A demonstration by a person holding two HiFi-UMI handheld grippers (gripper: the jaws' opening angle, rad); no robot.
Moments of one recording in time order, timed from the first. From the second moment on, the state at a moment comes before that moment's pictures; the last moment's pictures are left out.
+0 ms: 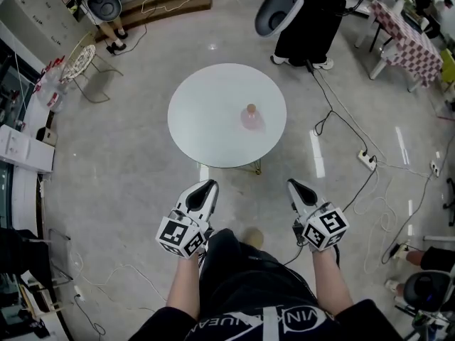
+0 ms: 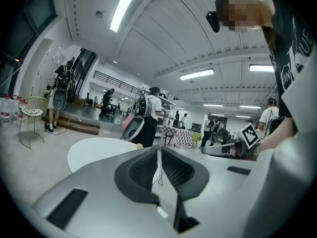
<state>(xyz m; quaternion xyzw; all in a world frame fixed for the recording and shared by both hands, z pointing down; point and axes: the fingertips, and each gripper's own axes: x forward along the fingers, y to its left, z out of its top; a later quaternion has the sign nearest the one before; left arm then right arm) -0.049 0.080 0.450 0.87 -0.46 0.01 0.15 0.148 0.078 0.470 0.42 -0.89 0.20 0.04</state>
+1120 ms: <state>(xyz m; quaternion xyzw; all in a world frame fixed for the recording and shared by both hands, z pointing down) -0.040 -0.104 0.524 0.92 -0.32 0.07 0.20 0.077 -0.092 0.528 0.45 -0.87 0.19 0.10</state>
